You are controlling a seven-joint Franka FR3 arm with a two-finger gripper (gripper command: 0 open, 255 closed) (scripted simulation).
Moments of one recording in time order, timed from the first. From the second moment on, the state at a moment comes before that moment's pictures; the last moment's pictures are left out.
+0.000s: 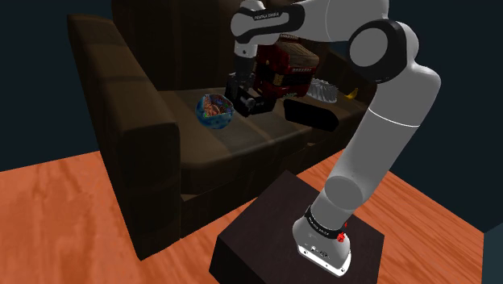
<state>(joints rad) -0.12 0.09 -0.10 -1.83 0.01 1.81 -0.02</state>
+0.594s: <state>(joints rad) -0.12 0.07 -0.10 -1.72 0.01 1.69 -0.01</state>
